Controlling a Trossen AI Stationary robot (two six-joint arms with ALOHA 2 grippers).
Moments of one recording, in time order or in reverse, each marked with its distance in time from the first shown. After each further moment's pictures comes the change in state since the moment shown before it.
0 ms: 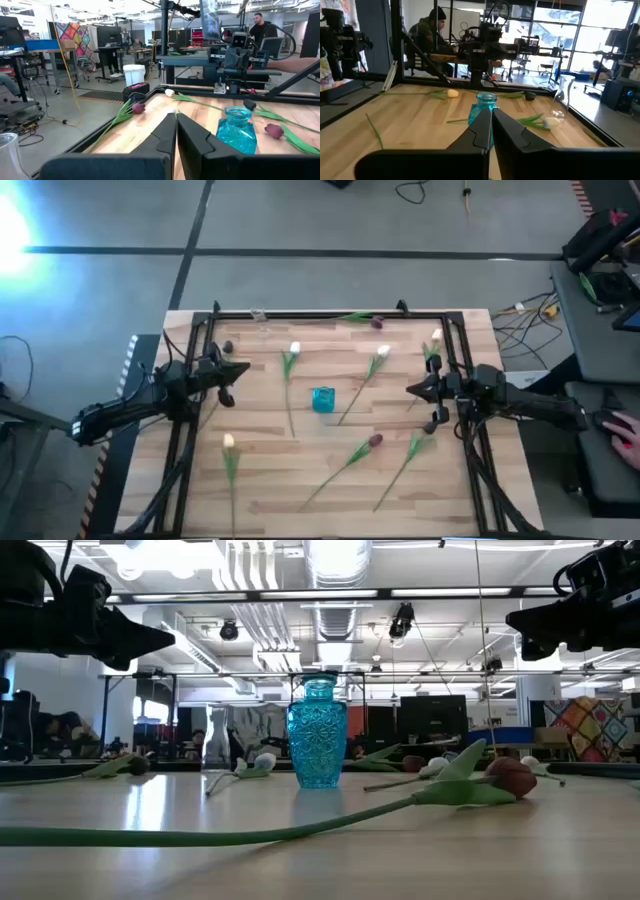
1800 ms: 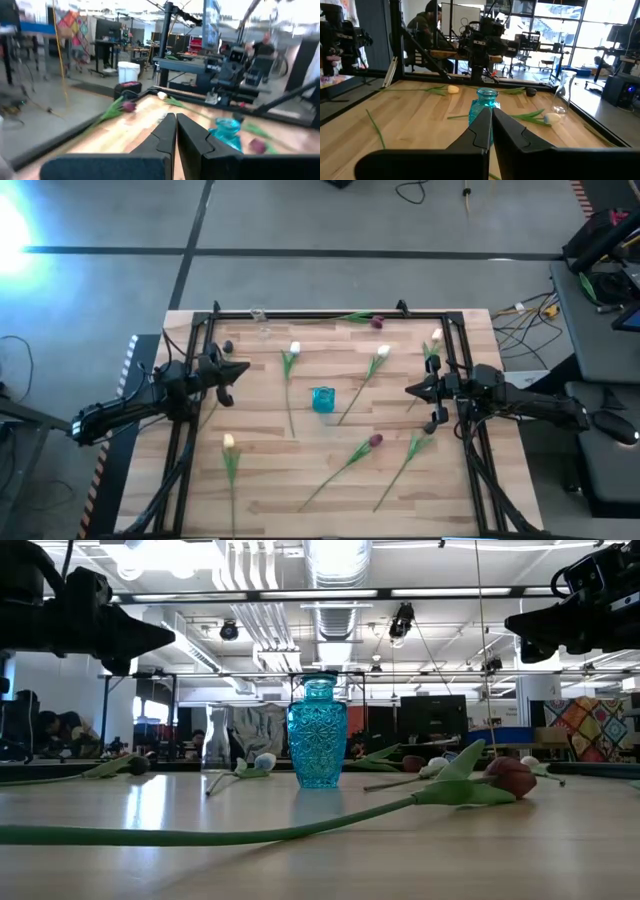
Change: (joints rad) left arm -0.001 0.000 0.000 0.014 0.000 -0.173; right arm 0.000 0.023 0.002 0.000 0.000 0.000
